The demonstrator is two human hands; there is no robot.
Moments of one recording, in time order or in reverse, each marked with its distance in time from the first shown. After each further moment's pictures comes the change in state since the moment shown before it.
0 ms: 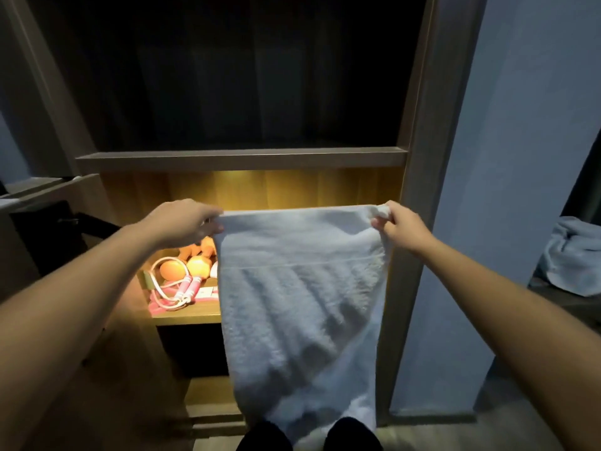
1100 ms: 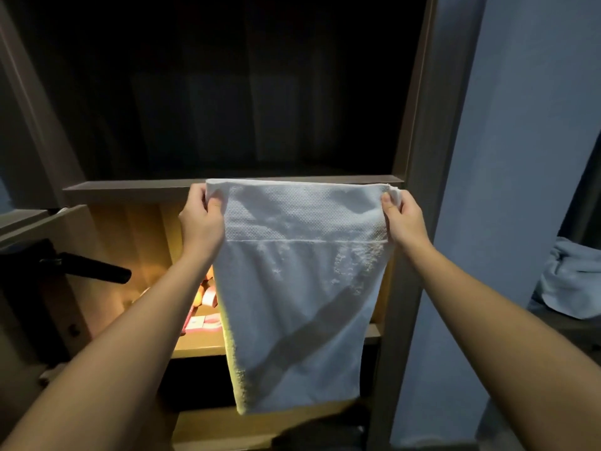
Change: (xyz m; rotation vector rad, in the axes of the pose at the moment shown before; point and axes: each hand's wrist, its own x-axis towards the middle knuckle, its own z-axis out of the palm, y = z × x) left_hand 0.048 0.051 0.005 -1.028 0.792 -0.342; right_hand 0.036 -0.034 -0.016 0.453 0.370 0.041
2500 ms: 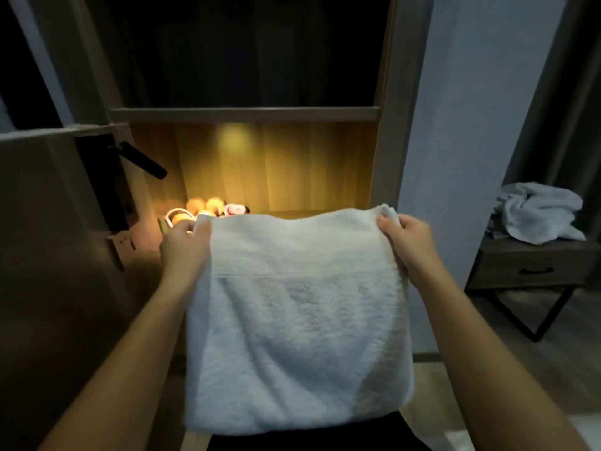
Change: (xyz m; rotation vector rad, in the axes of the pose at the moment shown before) left_hand -0.237 -0.025 -0.121 0.139 0.003 -0.241; right_hand -0.271 -0.010 -0.082 0.037 -0.080 0.234
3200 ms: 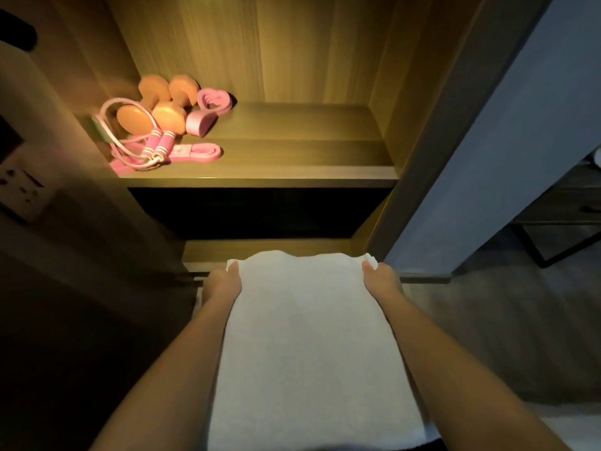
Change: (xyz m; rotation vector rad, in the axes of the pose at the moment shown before) left_hand -0.014 -0.225 0.154 0.537 -0.452 -0.833; right_hand 0.044 0.268 0.116 -0.650 -0.244 0.840
